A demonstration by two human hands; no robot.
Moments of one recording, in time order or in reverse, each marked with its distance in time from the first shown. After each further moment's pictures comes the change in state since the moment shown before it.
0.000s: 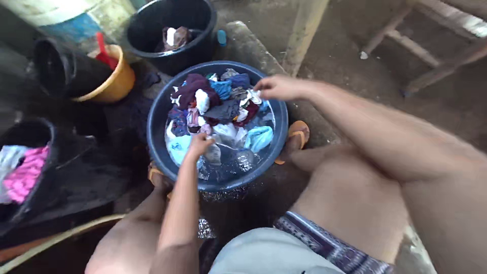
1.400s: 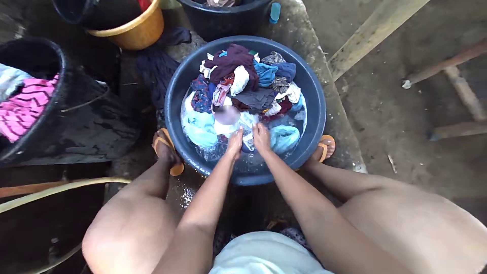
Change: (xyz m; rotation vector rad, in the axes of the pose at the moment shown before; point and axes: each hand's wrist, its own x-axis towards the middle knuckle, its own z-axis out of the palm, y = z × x) left_hand 0.022 -0.044 0.090 -0.865 0.106 -0.188; right_hand 0.103 0.033 0.295 0.285 0.347 0.237
